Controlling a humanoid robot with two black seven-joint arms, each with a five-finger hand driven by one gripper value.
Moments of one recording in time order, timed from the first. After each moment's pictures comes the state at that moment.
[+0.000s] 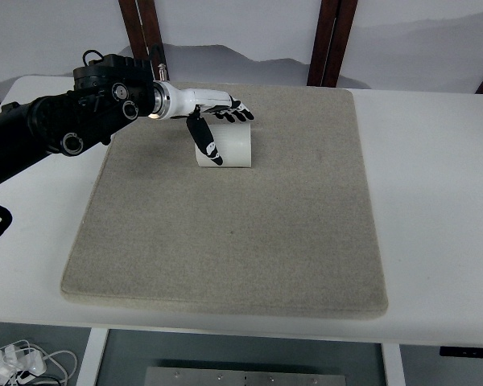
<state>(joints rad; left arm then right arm) -1.24 0.24 -0.25 -0.72 1.16 -0.42 -0.02 0.00 0.00 -0.01 0.19 -0.04 -0.01 -0.03</state>
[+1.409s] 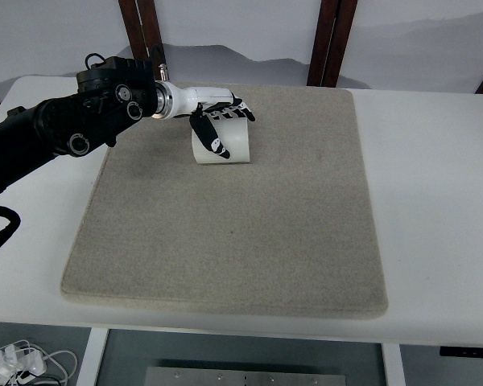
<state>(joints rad) -1.23 0.22 -0.27 -0.69 1.15 -0.40 -0.03 0.00 0.00 -0.01 0.19 -0.04 -0.01 -0.03</state>
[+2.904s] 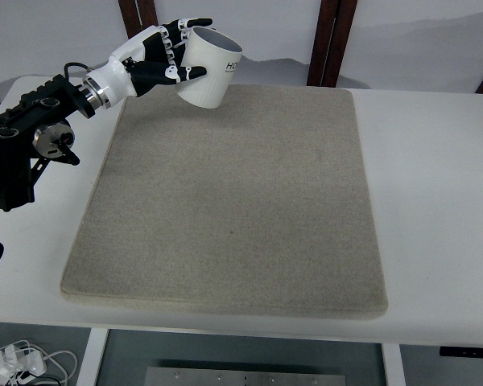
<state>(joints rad) -1.05 0.27 -0.48 -0.44 0.46 -0.61 -0.53 0.00 0.00 -0.01 0.19 -0.04 -0.01 -0.03</state>
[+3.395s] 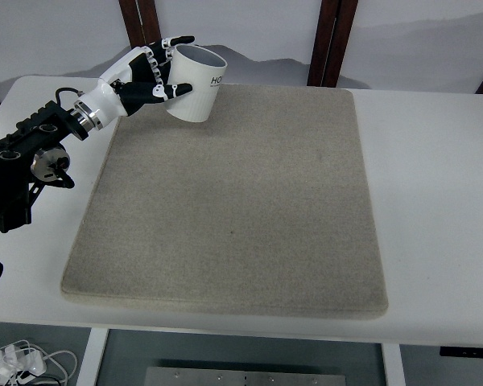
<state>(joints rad) -0.98 0.26 -0.47 -0.39 0.48 -0.61 -0.61 0.00 0.00 -0.01 0.19 -0.04 -0.01 -0.03</state>
